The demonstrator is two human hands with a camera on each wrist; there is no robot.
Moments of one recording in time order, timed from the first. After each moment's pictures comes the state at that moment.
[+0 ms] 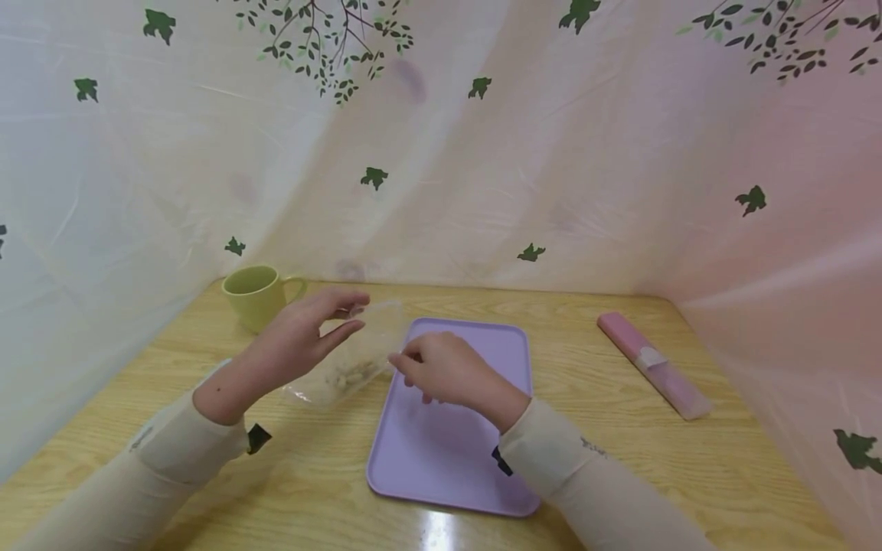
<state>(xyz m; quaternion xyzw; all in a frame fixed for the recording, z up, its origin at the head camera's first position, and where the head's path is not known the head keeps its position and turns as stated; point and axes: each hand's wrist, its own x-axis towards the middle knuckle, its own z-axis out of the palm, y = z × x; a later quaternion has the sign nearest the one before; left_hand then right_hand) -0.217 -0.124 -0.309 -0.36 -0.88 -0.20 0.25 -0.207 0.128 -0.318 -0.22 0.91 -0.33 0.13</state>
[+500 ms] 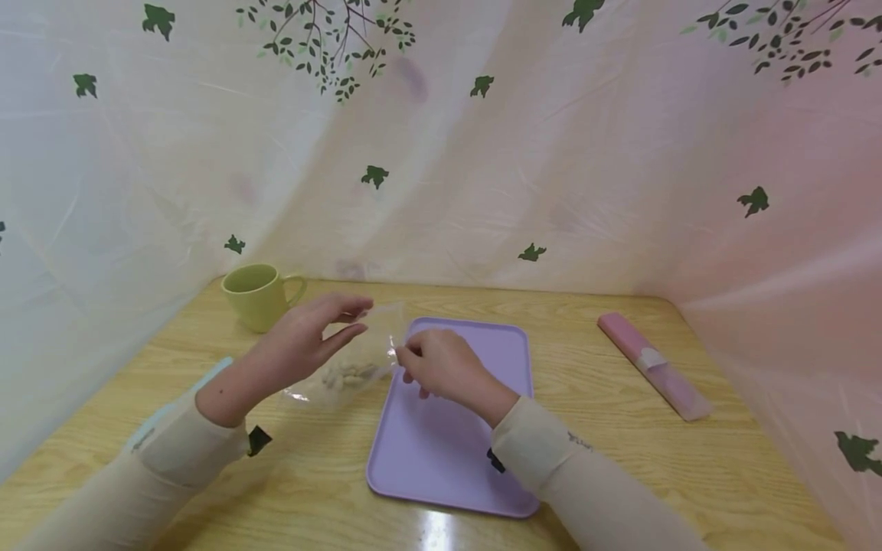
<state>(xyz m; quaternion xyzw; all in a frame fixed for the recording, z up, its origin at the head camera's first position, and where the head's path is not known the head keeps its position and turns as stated) -0.220 -0.124 -0.317 -0.40 -0.85 -0.21 0.27 -0.219 0.120 -0.332 -0.20 0.91 -0.35 0.09</state>
